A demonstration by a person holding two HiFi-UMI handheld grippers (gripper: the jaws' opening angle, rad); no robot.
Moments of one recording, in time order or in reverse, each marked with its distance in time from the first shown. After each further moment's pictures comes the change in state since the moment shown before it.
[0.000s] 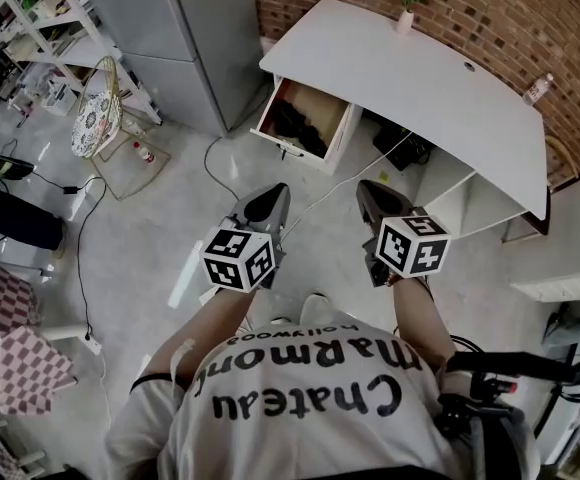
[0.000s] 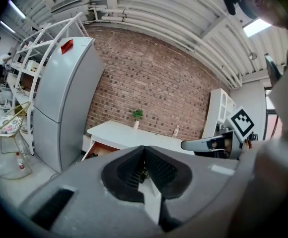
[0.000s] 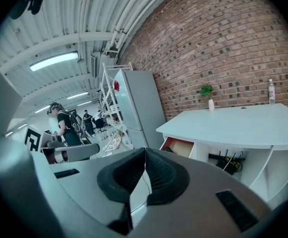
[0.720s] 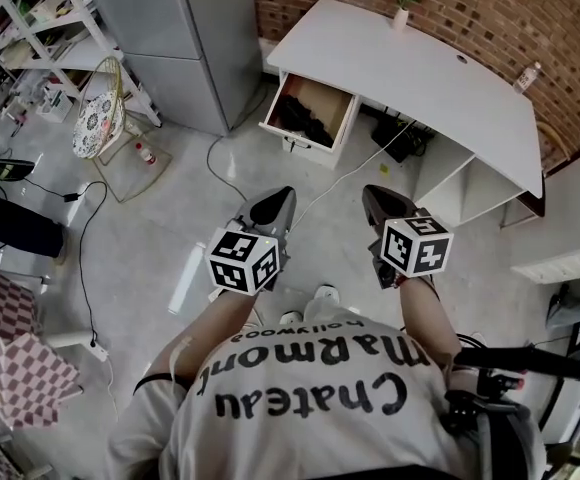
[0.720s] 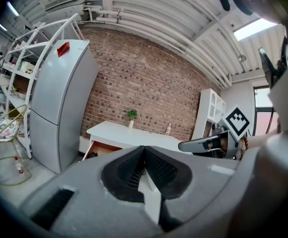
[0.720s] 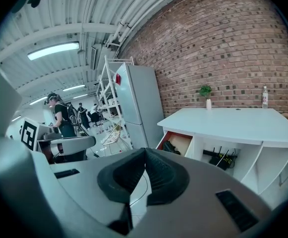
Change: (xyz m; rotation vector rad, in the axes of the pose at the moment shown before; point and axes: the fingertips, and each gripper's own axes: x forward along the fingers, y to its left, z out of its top) left arm -0.073 0.005 -0.010 0.044 0.010 -0.085; right arm -0.025 0.063 -0.037 -0.041 0.049 -0.080
